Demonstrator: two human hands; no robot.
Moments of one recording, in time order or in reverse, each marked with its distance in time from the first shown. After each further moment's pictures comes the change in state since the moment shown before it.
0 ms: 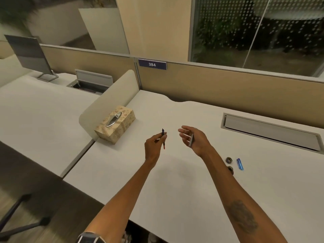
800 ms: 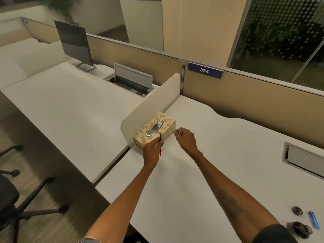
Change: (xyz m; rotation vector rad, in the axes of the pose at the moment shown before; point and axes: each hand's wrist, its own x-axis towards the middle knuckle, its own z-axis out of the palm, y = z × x) left_hand 0.134 -0.030 -0.188 0.177 0.226 -0.056; right_hand 0.168 0.094 0.236 -1.101 0.005 -0.417
